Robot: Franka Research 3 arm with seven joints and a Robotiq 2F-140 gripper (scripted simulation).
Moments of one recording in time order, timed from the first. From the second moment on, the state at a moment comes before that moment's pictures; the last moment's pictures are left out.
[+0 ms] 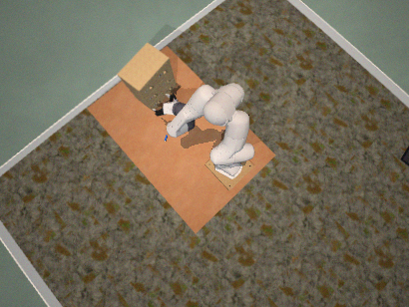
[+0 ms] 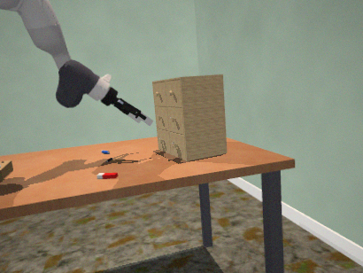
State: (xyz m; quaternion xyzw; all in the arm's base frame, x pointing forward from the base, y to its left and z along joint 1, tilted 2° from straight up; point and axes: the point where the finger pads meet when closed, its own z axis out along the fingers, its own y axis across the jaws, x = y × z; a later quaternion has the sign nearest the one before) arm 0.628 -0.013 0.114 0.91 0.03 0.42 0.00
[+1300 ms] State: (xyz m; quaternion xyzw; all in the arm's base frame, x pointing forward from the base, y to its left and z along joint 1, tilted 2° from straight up) arm 0.628 -0.014 0.134 0.91 0.03 0.42 0.01
